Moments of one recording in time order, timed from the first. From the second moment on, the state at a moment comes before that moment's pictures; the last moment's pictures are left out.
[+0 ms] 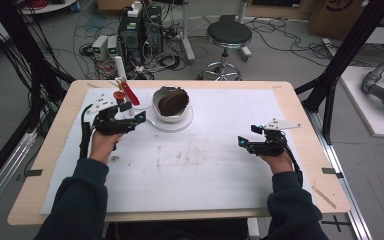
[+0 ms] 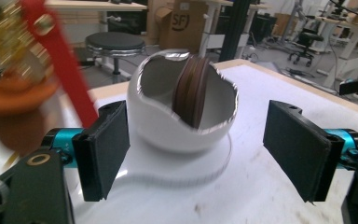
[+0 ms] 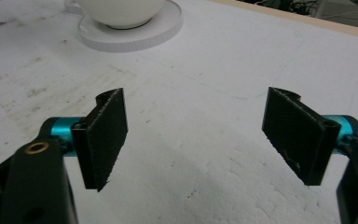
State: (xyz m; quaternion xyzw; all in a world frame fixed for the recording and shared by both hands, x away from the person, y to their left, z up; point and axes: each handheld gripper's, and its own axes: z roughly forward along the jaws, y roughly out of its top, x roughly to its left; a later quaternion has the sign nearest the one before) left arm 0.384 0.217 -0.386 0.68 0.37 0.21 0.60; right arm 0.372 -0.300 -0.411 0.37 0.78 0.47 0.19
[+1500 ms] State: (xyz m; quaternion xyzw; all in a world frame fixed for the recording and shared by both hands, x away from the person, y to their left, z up) left arm 0.350 0.263 -0.420 0.65 0.44 0.23 0.57; right arm 0.363 -0.315 -0.414 0.40 0.77 0.43 0.23
